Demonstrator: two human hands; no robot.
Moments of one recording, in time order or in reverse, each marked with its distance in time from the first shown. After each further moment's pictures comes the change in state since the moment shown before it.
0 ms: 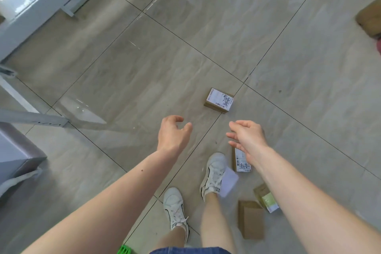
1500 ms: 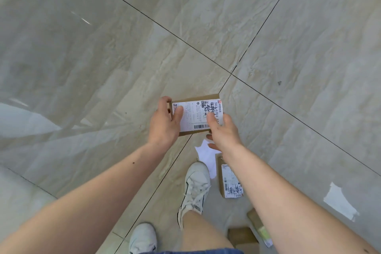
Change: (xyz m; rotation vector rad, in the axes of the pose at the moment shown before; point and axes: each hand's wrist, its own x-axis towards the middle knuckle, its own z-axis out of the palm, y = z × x) left_hand 0.239 0.002 0.186 0.077 -0.120 0.128; right_hand 0.256 0.029 0.028 -0.151 -0.007 0.093
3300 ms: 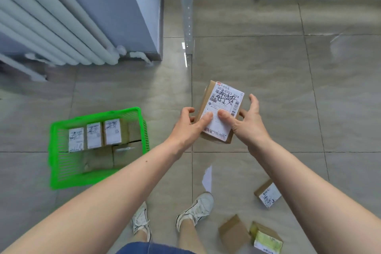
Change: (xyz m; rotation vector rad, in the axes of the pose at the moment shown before) left_hand -0.499 -0.151 -0.282 -0.813 0.438 -0.329; right_hand -0.498 0.042 0.155 -0.748 -0.660 -0.618
